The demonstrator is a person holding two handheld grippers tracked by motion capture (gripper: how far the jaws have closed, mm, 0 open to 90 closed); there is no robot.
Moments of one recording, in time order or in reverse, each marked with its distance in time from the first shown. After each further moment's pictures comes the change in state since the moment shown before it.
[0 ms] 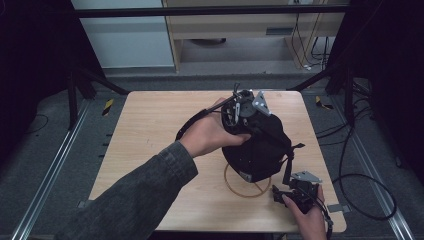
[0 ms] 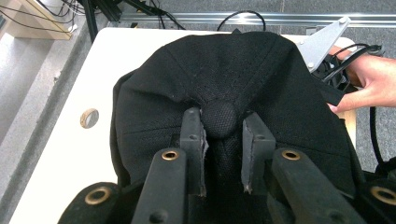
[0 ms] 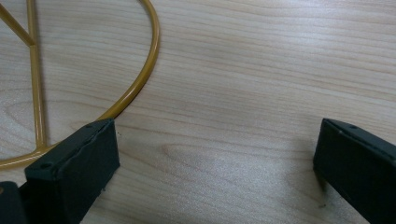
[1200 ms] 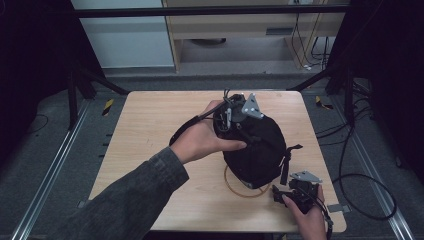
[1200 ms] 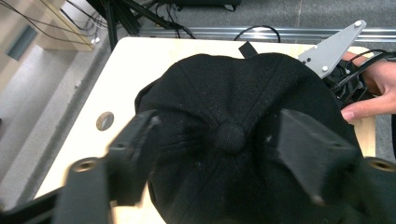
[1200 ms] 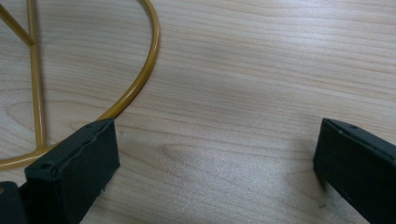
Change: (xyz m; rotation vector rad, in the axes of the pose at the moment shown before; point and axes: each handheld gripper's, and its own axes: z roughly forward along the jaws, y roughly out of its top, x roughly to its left) left arm -0.006 -0.020 -0.007 -0.080 0.075 -0.016; right arm 0.000 0.000 0.000 0.002 0.001 0.003
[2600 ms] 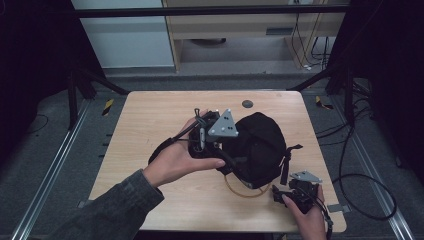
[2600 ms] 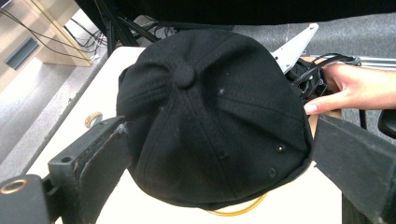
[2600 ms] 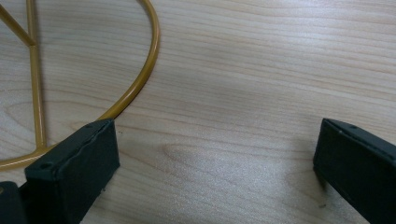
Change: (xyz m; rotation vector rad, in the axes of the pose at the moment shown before) left arm -0.027 -0.047 -0.032 -0.119 -0.010 -0.048; right arm 0.000 0.000 0.000 0.002 -0.002 0.002
